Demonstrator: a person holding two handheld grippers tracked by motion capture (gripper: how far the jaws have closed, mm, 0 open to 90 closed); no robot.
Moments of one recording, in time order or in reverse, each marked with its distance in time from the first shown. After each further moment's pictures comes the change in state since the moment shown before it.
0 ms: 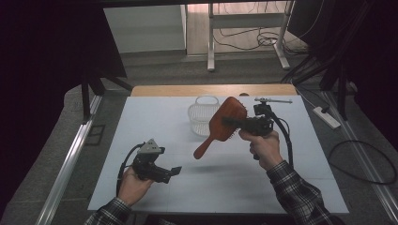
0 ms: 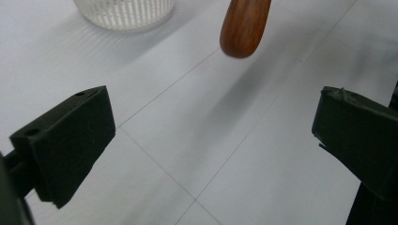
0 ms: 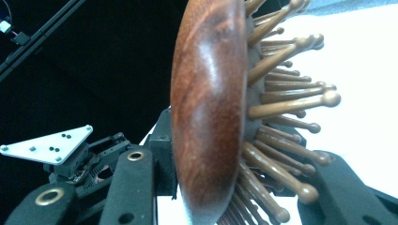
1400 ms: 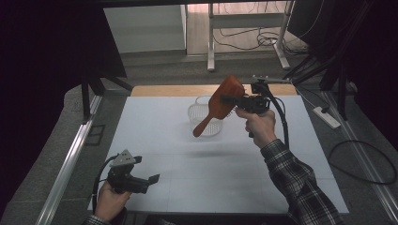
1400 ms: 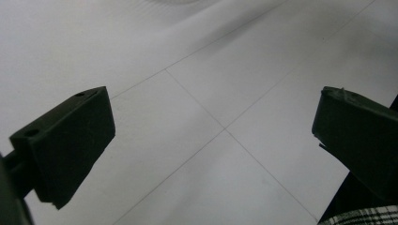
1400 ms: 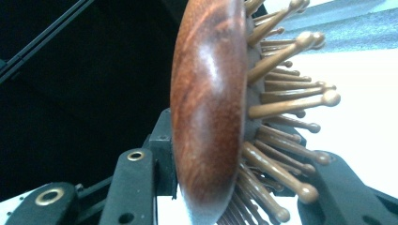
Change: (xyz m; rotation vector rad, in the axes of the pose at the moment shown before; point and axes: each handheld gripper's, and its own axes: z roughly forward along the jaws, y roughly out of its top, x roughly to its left) left arm 0.008 -0.048 -0.050 -0.024 0.084 -0.077; right arm -0.003 0.053 0.017 -0.056 -0.072 -0.007
